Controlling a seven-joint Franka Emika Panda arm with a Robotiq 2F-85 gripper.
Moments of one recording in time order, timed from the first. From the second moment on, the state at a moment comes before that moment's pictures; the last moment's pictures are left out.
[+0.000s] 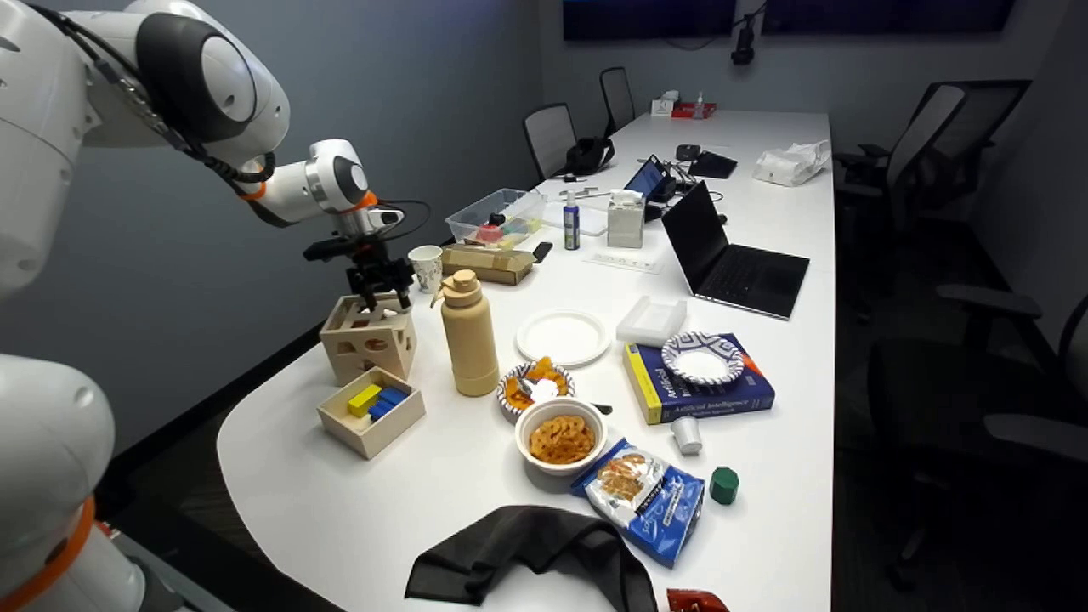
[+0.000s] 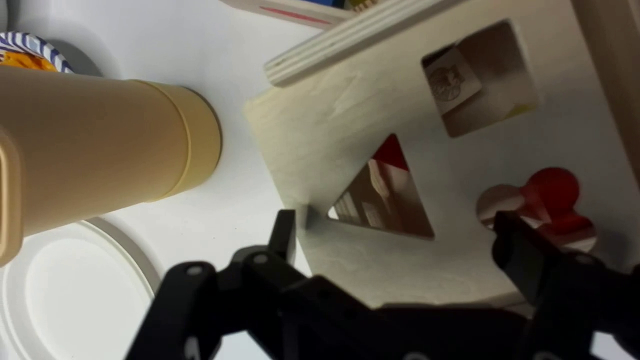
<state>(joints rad) 0.46 0.84 0.02 -1.46 -0.26 2.05 0.52</state>
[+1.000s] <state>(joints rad) 0.46 0.88 -0.02 -1.39 -0.26 1.99 0.53</state>
